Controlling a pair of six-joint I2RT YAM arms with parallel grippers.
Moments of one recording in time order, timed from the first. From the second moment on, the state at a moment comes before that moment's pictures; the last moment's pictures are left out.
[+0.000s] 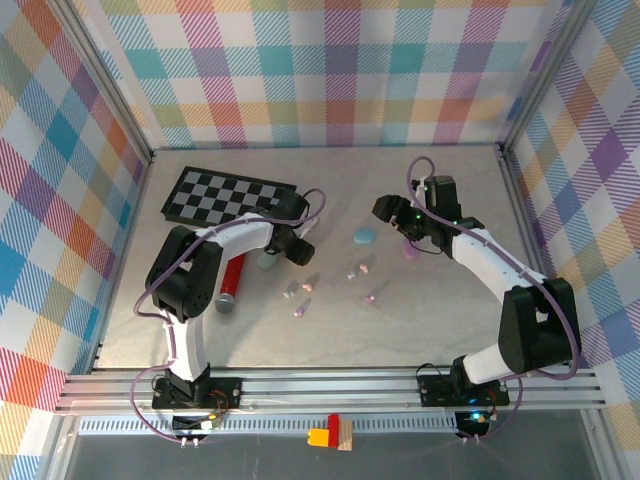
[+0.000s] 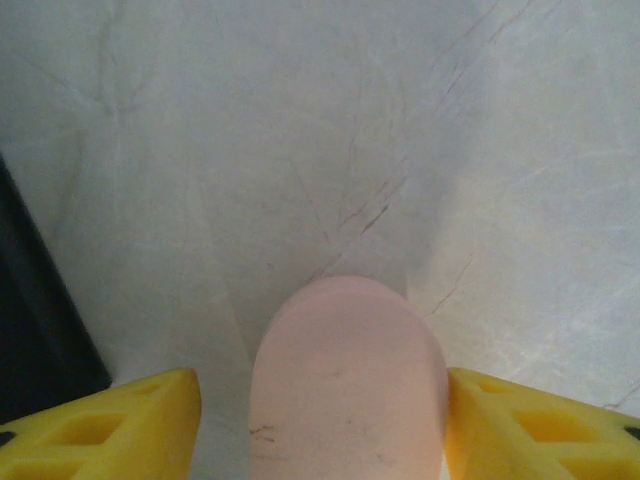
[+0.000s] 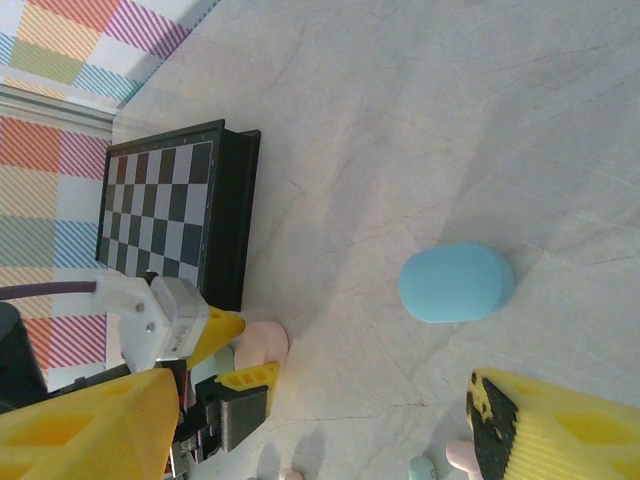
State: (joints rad) left arm -0.53 1.94 1.28 -0.55 0.00 0.11; right arm 0.25 1.46 0.97 -0.20 -0.43 0.73
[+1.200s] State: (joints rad) left arm -0.61 1.57 1.00 -0.01 0.34 0.22; right arm 0.25 1.40 0.96 -0.37 -0.78 0.62
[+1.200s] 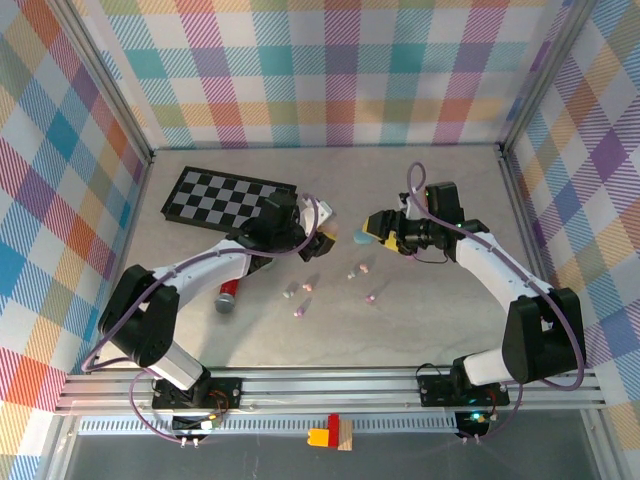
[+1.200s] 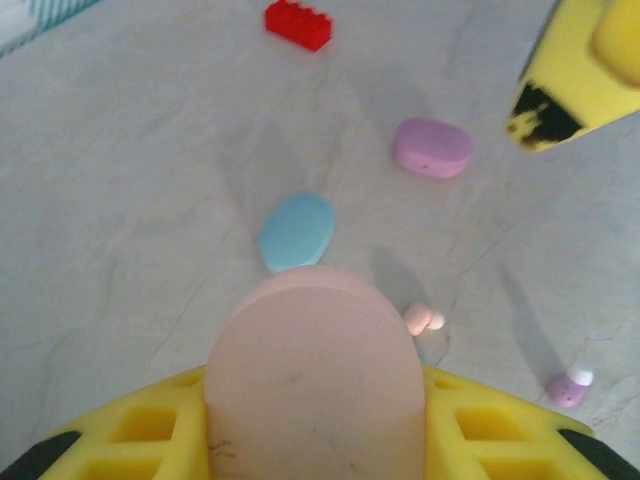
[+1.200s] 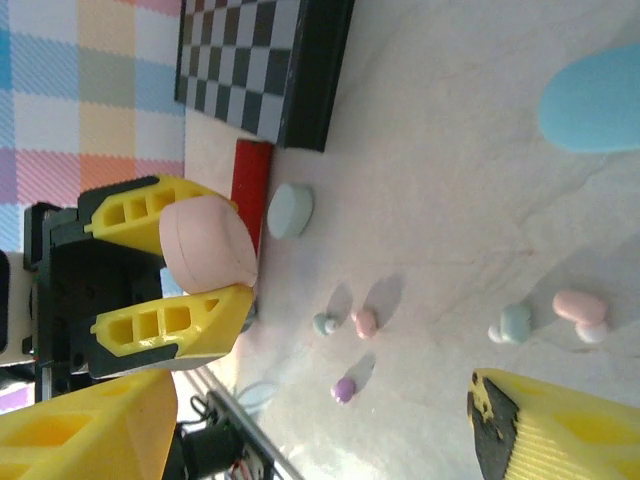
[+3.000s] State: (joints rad) left arm -0.71 1.39 0.83 0.45 0.42 0.18; right arm 0.28 1.30 0.96 -0.05 -1.07 0.94
